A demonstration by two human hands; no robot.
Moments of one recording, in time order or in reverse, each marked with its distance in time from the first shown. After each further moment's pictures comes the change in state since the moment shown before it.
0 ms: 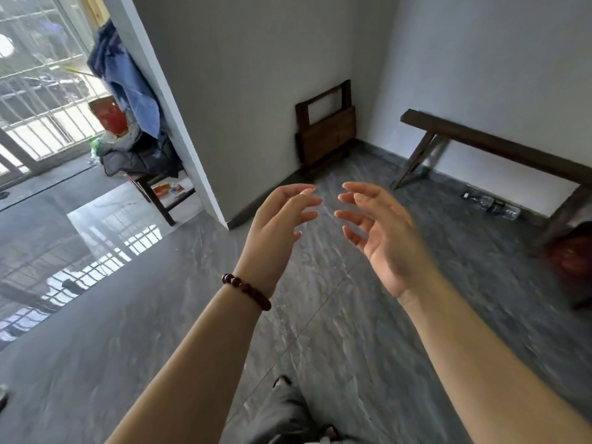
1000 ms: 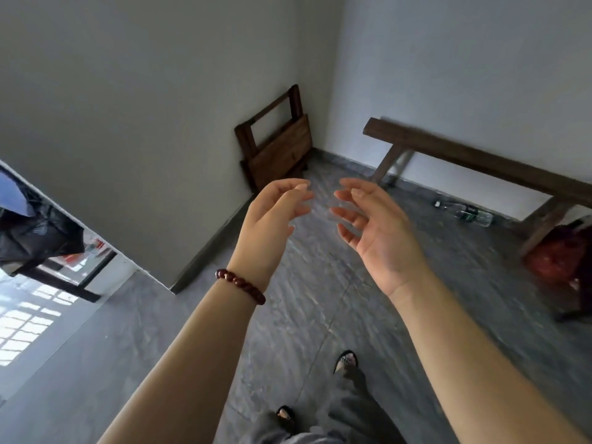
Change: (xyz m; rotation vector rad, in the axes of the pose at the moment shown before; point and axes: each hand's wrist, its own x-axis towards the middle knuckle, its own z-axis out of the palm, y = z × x) left_hand 0.438 0.028 0.083 0.010 -0.178 -0.066; right_hand 0.411 -0.021 -0.073 0.124 0.226 0.023
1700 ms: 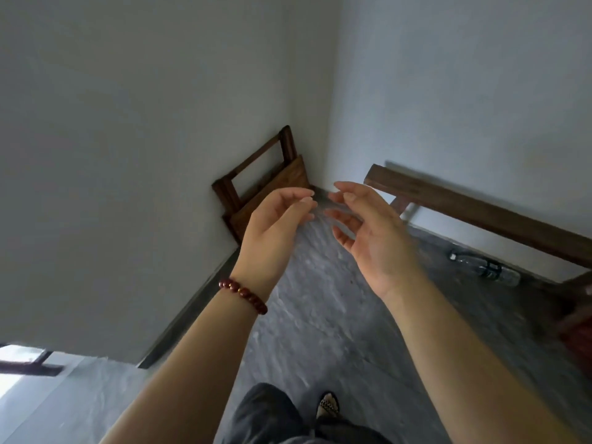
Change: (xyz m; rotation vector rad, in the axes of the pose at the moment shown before) left_hand 0.314 0.052 0.110 0.055 0.005 0.095; right_hand 0.331 -0.075 -0.068 0.033 -0.053 -0.023
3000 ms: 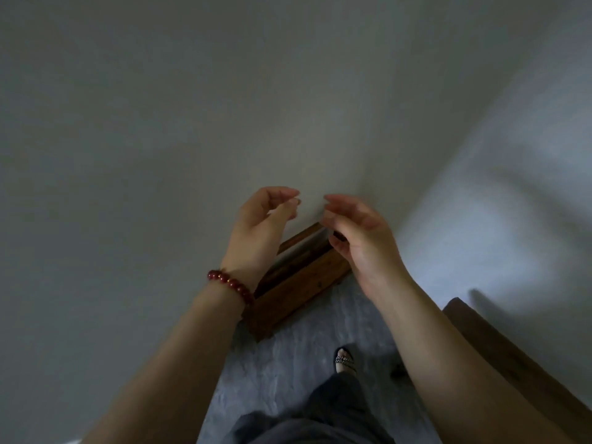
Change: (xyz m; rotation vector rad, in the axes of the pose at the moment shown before) left_hand 0.512 0.004 -0.113 0.019 0.380 -0.037; right_hand 0.545 0.020 0.113 -0.196 -0.254 0.122
